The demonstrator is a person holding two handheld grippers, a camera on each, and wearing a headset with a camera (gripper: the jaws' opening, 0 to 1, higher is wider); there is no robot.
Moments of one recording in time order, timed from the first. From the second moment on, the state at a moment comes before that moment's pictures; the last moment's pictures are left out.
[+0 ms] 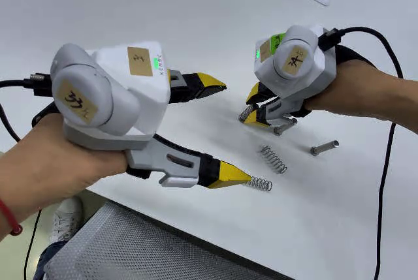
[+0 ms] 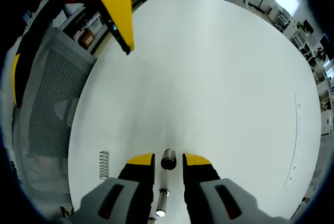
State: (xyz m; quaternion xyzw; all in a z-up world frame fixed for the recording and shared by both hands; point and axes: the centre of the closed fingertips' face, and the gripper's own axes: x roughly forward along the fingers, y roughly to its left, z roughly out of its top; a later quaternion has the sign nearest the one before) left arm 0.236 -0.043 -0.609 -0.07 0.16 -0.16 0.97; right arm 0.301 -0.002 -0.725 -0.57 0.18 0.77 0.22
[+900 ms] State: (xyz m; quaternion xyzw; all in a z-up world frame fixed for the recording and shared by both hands) left arm 0.237 -0.056 -0.613 -0.03 0.20 -0.19 0.96; right arm 0.302 -0.025 -0.642 -0.42 0.18 0.82 0.34
